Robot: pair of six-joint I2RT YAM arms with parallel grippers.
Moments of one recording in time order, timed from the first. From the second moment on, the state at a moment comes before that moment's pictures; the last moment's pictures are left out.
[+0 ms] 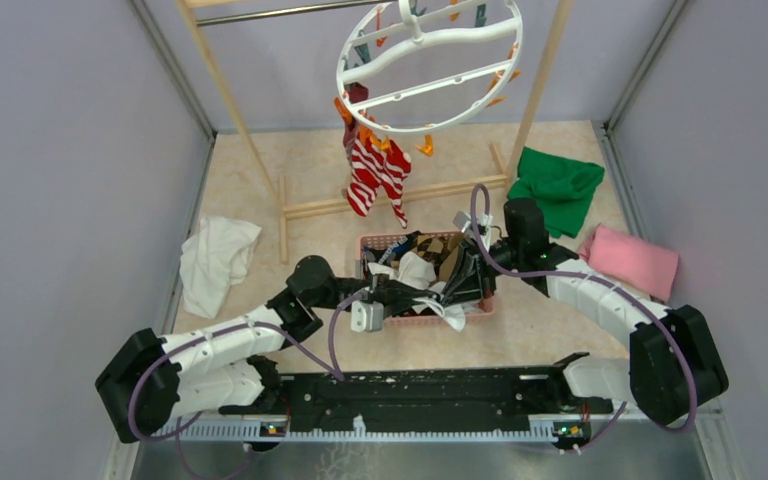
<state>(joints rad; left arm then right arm) -0.88 1.07 0.46 0.73 0.84 0.53 0.44 1.24 0.67 0.07 -1.53 -0.05</state>
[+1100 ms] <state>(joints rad) -0.94 1.17 0.61 0.54 0.36 -0.44 0.36 1.05 0.84 -0.48 -1.28 -0.54</state>
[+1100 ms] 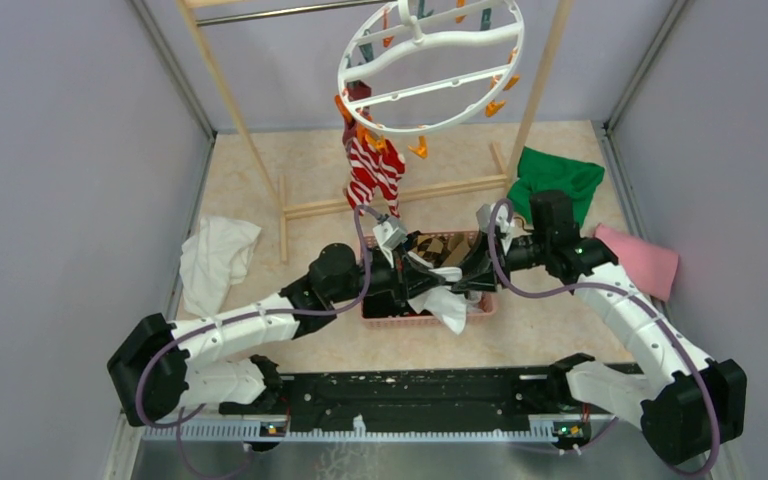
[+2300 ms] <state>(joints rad) -0.95 1.09 0.27 1.12 0.44 -0.11 0.32 1.09 0.86 -0.78 -1.42 -0.94</state>
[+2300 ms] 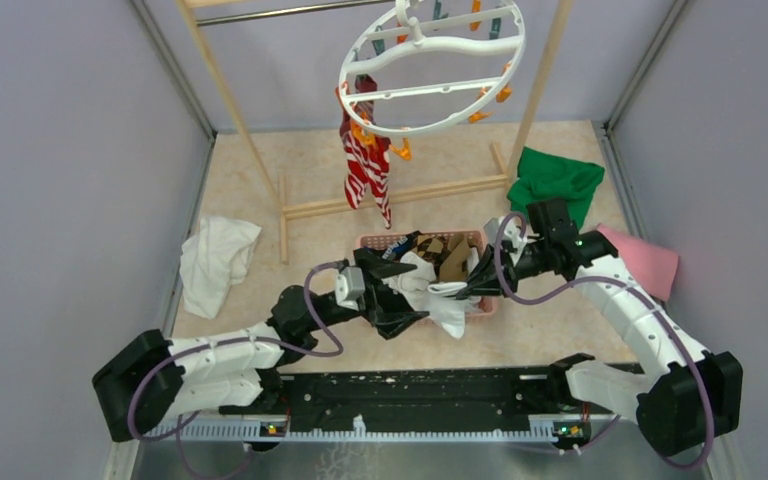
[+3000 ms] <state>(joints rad) -0.93 0.75 0.62 0.32 -0.11 -0.42 0.32 1.09 0.90 -0.70 -1.29 -0.81</state>
